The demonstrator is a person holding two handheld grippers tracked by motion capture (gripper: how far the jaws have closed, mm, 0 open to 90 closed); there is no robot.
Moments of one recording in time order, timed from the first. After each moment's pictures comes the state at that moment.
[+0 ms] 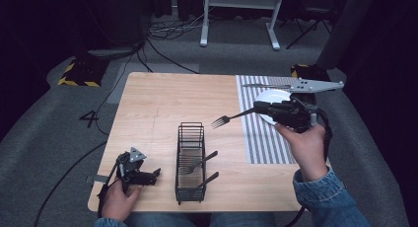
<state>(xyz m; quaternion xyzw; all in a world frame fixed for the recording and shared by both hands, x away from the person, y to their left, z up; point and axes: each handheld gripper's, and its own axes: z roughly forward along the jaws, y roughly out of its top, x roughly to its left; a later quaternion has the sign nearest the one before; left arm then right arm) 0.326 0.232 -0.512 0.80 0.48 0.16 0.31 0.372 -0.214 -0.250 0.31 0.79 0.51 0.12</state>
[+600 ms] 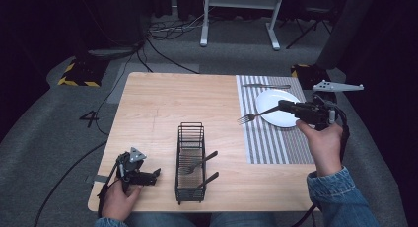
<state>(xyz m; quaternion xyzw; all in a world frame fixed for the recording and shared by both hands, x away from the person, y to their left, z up) 0.326 0.232 -0.512 0.80 0.48 0.16 0.31 0.399 -0.274 -0.278 0.40 0.77 0.49 0.14</state>
